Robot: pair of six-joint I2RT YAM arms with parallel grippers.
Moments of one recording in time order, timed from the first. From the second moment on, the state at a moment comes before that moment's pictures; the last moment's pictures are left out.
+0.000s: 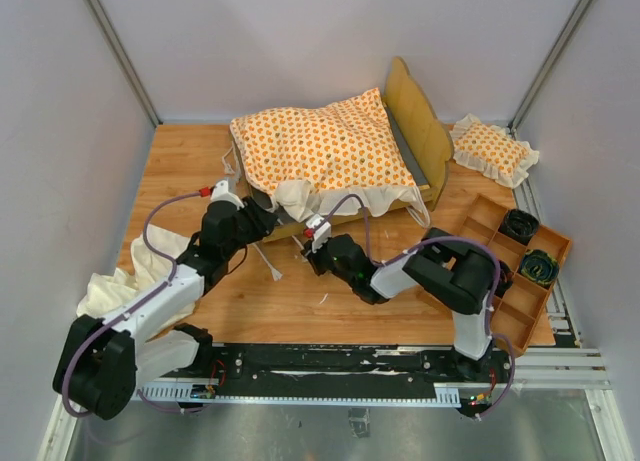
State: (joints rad) left arm -0.40 1.10 0.48 0.24 -0.06 -0.70; right arm 0.97 1.96 0.73 0.91 0.10 0.05
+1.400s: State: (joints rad) left arm -0.20 1.41 0.36 0.48 -0.02 -0.59; right arm 1.05 1.71 0.49 0.85 -0.03 0.25
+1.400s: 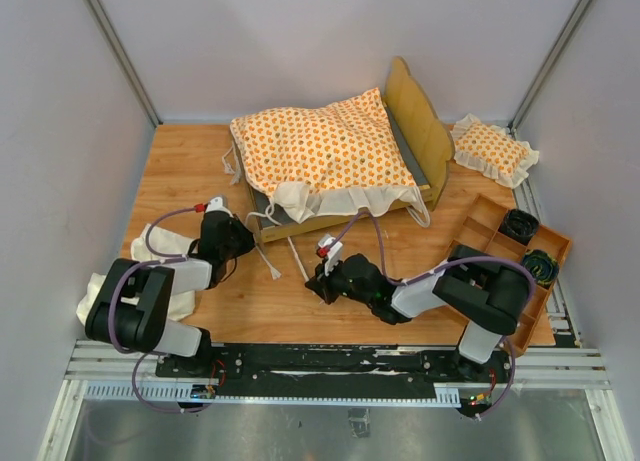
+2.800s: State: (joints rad) left arm -0.29 0.81 0.25 -0.02 0.16 -0.76; right arm 1.09 1.47 0.46 0.75 0.02 0.37
